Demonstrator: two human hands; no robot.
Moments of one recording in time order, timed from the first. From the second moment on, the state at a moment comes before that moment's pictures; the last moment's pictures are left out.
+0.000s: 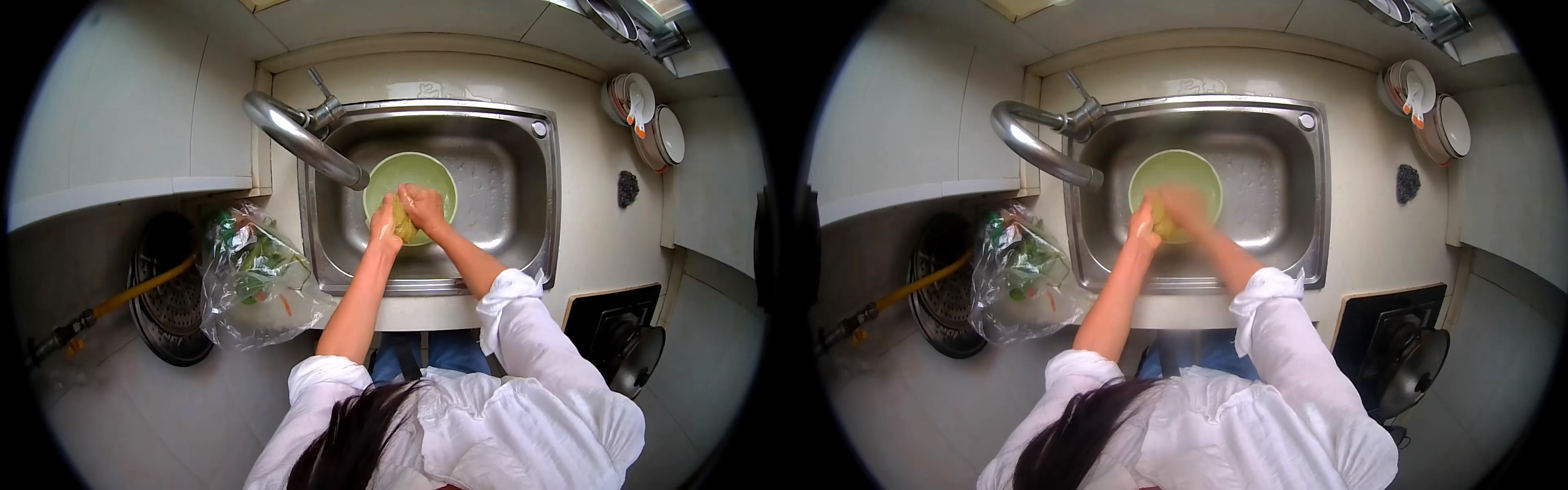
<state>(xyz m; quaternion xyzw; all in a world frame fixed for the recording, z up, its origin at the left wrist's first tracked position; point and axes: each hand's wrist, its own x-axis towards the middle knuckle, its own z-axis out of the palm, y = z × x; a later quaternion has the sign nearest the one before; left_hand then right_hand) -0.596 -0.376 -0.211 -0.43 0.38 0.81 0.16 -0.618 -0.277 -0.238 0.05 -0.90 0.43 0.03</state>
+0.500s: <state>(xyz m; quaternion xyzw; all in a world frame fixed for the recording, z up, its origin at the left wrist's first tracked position) -0.595 -0.402 -0.260 -0.37 0.34 0.83 0.25 -0.617 -0.279 -0.272 -0.10 -0.82 0.53 -0.18</state>
